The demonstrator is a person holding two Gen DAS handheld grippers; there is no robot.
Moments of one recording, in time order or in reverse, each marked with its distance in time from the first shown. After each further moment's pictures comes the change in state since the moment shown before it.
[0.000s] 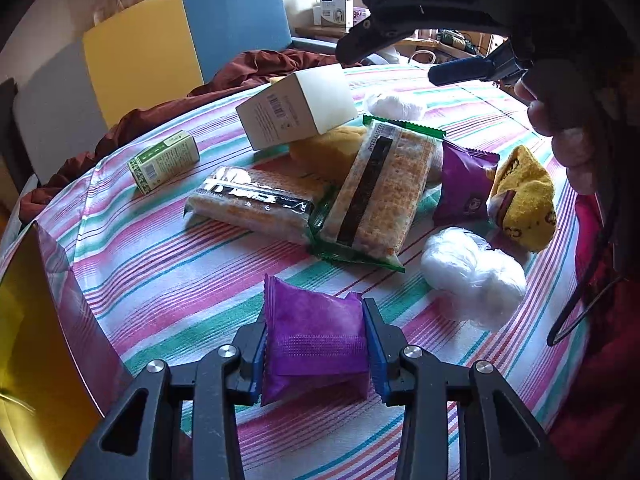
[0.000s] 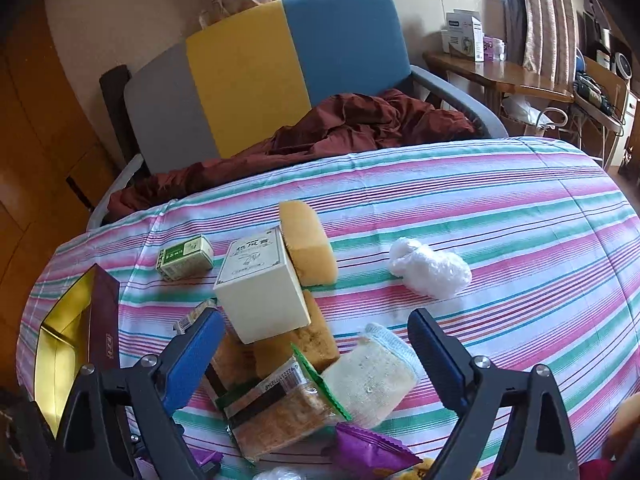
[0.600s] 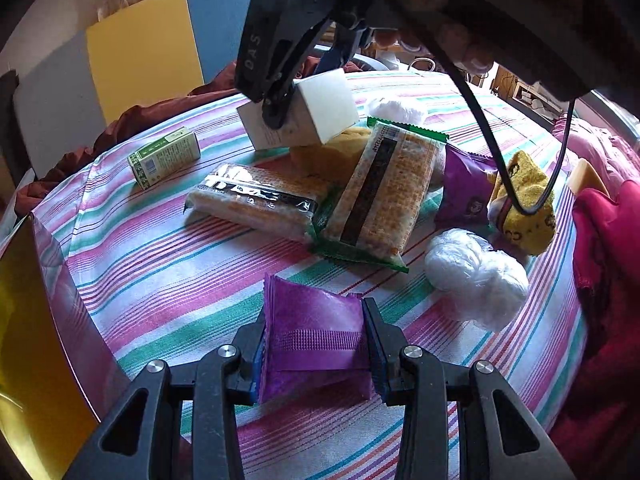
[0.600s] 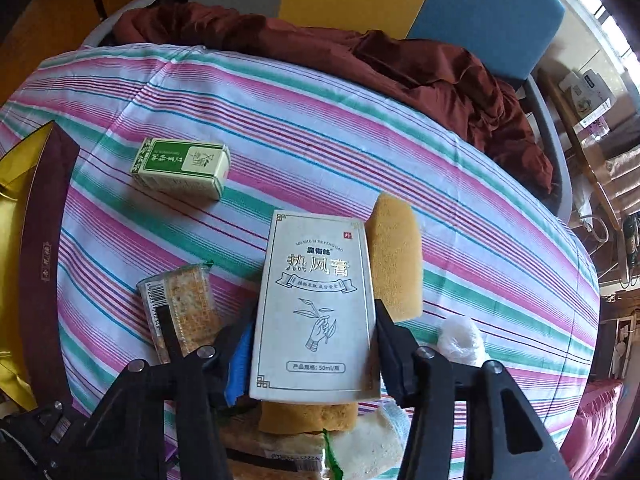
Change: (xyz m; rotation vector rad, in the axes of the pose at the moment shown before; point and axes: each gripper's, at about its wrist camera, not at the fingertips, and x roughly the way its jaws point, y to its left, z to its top) left arm 0.011 0.012 0.001 -0.018 -0.024 -0.023; right arm 0.107 0.080 0.043 -0.507 0.457 -0.143
